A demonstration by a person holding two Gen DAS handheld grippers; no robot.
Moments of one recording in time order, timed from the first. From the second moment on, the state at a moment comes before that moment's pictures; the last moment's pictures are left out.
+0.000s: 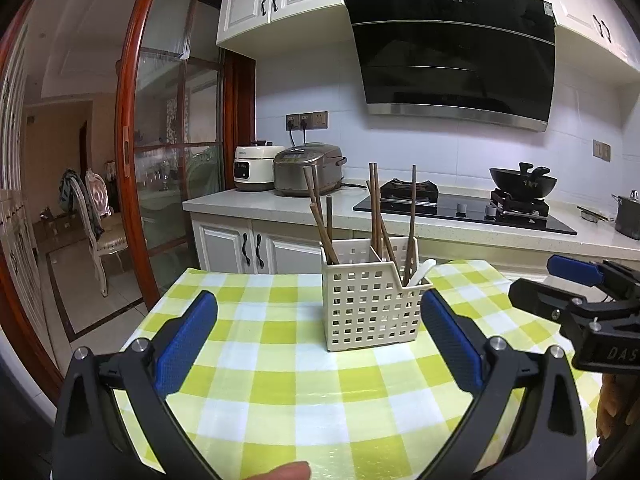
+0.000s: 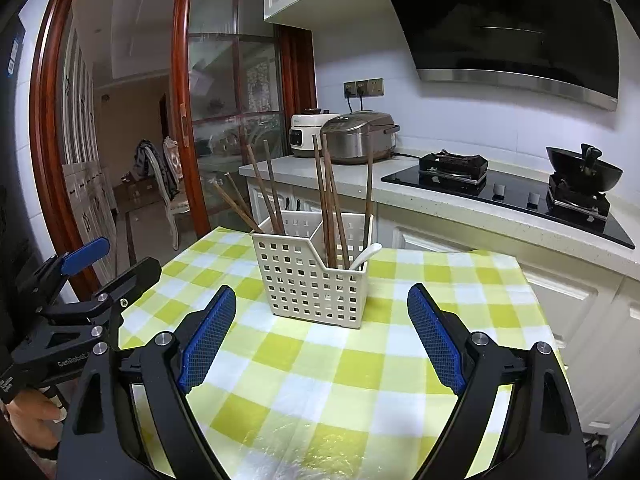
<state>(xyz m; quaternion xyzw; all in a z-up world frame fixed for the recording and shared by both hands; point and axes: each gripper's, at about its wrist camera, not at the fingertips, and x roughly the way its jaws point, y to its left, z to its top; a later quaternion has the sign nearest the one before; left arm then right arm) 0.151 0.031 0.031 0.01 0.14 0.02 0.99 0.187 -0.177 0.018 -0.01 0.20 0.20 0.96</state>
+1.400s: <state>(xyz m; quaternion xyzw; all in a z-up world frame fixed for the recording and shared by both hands) 0.143 0.040 0.034 -0.01 0.14 -0.02 0.99 0.184 -0.177 0.019 -0.01 0.19 0.22 0.96</state>
